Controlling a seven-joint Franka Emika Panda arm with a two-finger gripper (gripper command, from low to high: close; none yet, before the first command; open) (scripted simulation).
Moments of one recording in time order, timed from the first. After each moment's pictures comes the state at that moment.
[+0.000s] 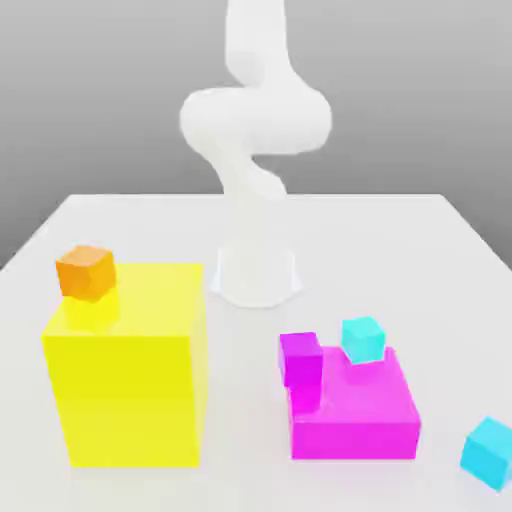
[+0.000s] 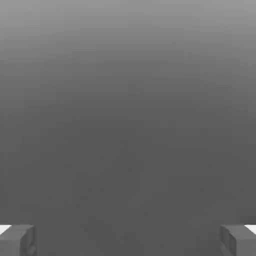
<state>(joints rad) 0.01 -0.71 0.04 -2.30 -0.02 2.33 0.80</state>
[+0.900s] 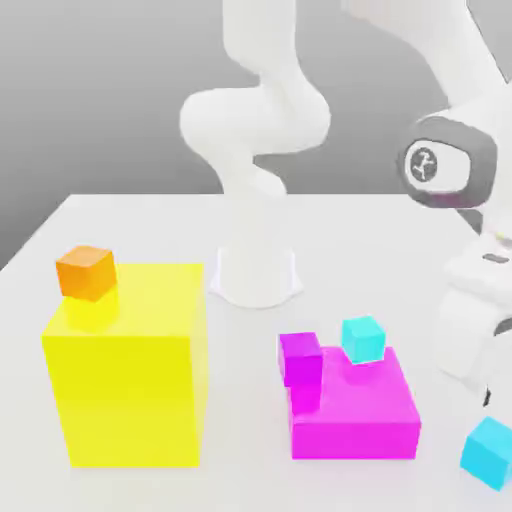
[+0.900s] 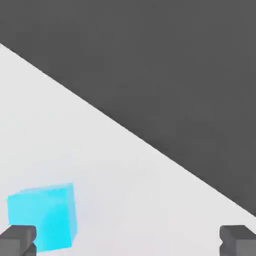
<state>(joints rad) 0.21 0.27 0.32 -2.32 -0.24 2.61 0.85</state>
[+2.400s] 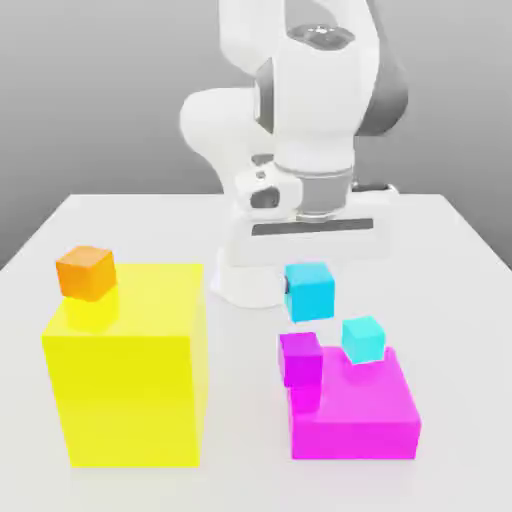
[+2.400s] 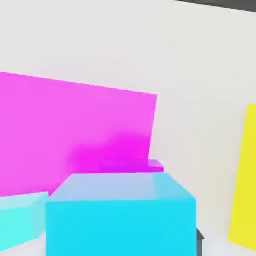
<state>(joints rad) 0.08 -0.37 0.11 -2.90 0.07 2.52 0.78</state>
